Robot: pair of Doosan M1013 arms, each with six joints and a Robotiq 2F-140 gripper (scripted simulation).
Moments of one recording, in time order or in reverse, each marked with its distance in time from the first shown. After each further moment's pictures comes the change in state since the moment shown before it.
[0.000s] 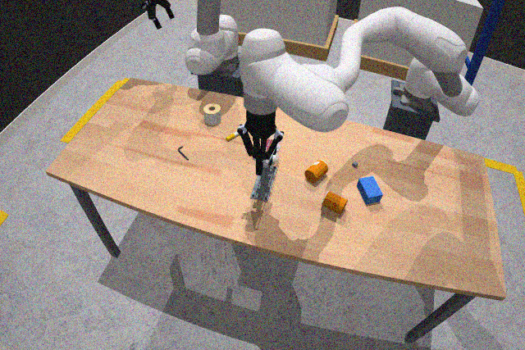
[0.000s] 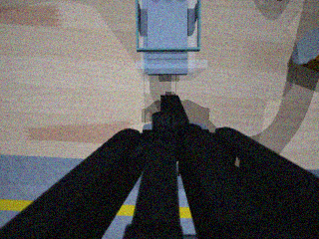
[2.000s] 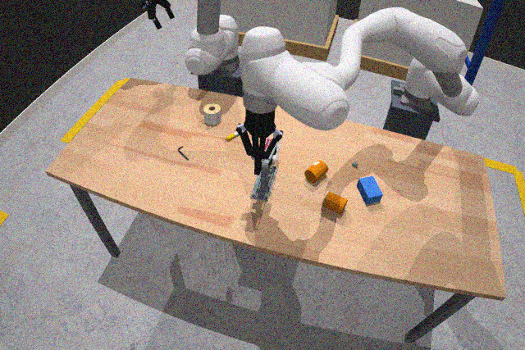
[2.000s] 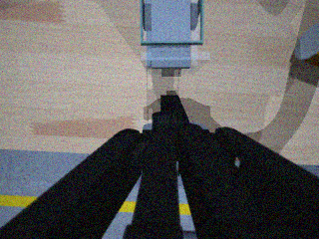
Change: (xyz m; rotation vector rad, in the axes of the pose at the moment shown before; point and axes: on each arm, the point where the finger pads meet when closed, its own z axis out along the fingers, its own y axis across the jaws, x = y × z) left arm -0.005 -0.003 -0.006 0.009 -0.011 0.002; right arm 0.000 0.000 0.000 0.000 0.000 0.000
